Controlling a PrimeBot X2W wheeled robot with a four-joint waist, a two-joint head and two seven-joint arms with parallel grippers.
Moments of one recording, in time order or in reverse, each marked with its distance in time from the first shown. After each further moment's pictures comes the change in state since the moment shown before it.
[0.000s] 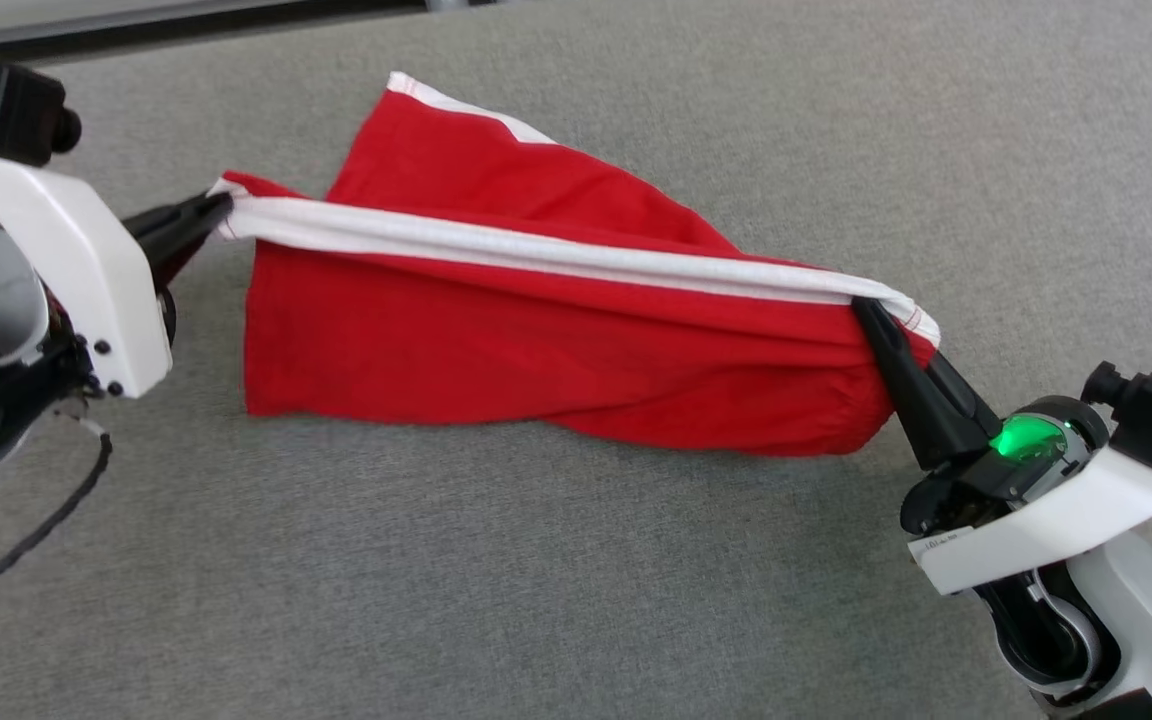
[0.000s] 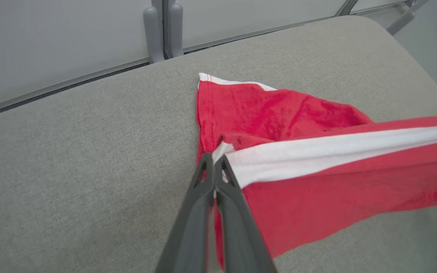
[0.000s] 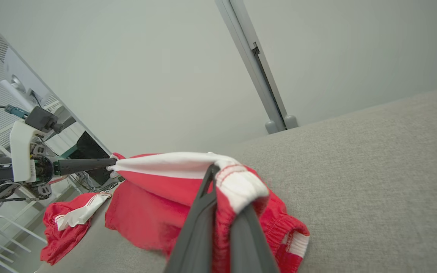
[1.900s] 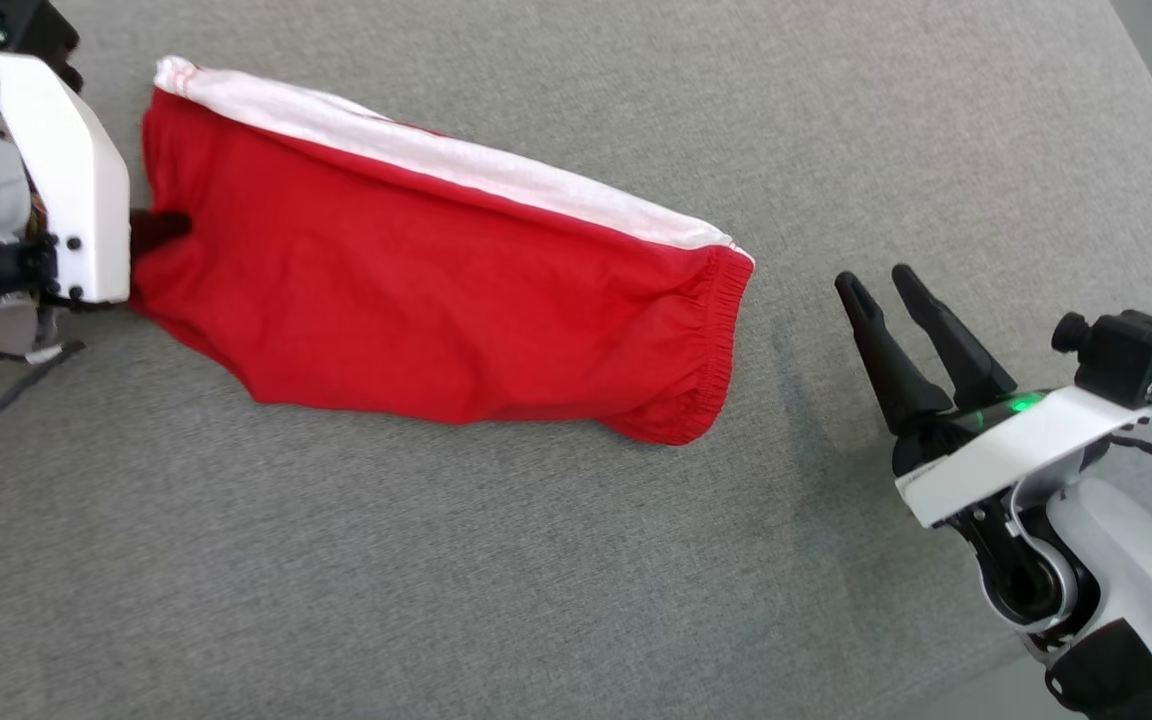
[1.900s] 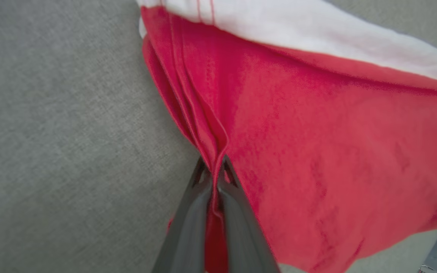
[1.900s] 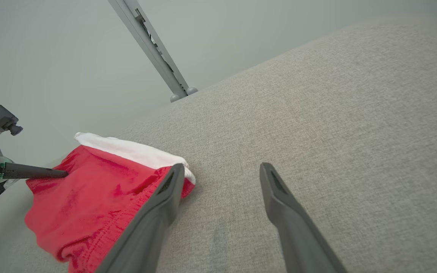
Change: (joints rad) left arm -0.349 -0.135 -0.154 0.573 -0.026 -0.214 0.312; right arm -0.172 -0.006 0.128 0.229 0.126 0.000 -0.003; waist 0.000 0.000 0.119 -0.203
